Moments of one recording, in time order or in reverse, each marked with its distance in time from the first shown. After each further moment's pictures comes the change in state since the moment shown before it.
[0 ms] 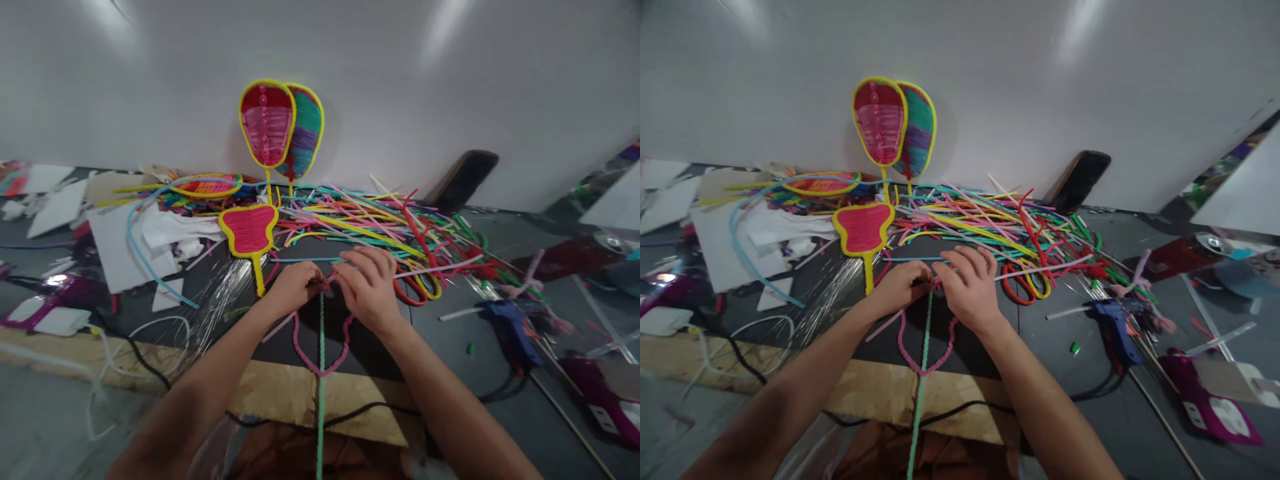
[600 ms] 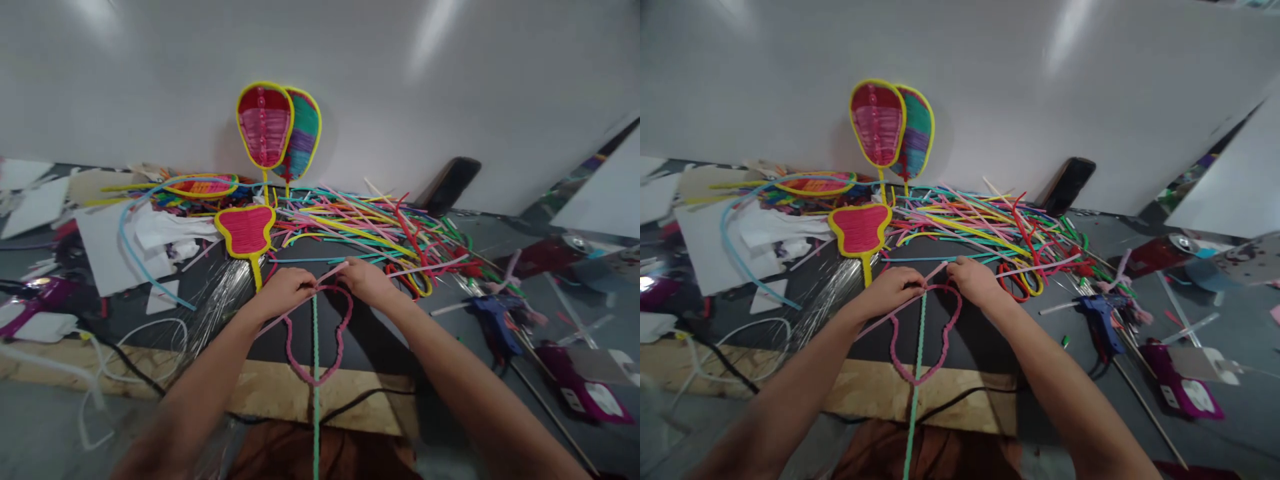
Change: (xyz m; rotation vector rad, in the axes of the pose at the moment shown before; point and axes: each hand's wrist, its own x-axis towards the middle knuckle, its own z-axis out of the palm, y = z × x) left_hand -0.013 -0.007 -0.013 -0.050 -0.103 0.004; right_hand 0.007 0.040 0.019 -0.127 -0.843 0.123
